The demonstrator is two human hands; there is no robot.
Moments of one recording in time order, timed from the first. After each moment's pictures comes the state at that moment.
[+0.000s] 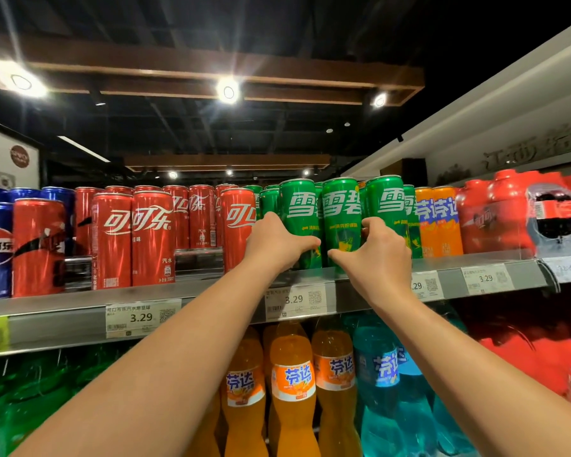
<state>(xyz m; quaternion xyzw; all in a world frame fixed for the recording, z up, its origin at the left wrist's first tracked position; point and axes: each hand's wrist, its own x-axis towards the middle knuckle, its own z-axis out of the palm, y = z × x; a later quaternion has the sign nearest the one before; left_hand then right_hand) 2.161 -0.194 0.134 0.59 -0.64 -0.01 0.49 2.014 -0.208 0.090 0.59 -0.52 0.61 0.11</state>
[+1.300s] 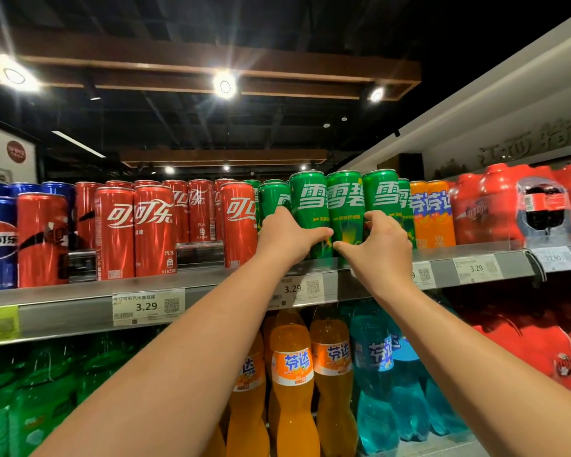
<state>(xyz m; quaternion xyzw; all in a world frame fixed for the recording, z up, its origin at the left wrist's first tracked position) 2.146 -0.188 0.131 0.56 -0.66 -0.02 0.50 2.005 -0.204 0.087 0.59 -0.51 0.62 0.13</state>
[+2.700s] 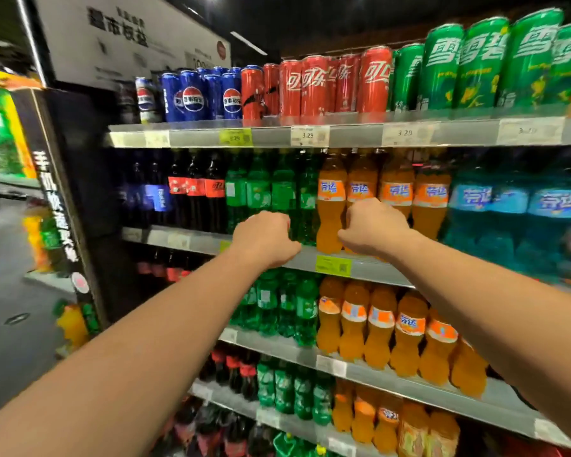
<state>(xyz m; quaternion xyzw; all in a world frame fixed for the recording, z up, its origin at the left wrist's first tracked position) 2.209 0.094 -0.056 0.83 -0.51 0.14 0.14 2.073 -0.023 -0.044 0.90 -0.39 0.20 0.06</state>
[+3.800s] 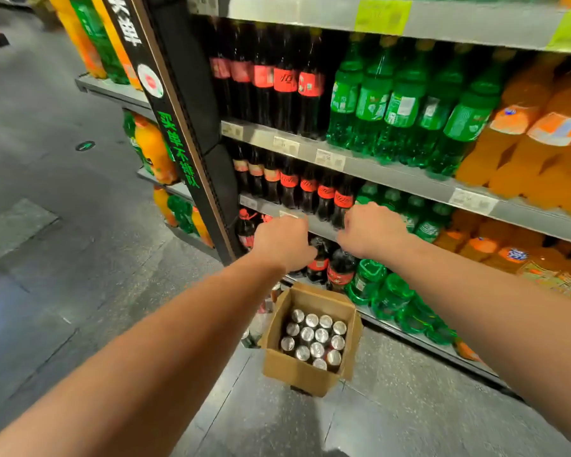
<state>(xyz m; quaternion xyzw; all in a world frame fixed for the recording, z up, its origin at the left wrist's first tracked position) 2.370 0.261 -0.366 0.87 -0.49 -0.08 0.03 2.268 0.145 -0.352 0.94 -0.33 -0.05 -0.07</state>
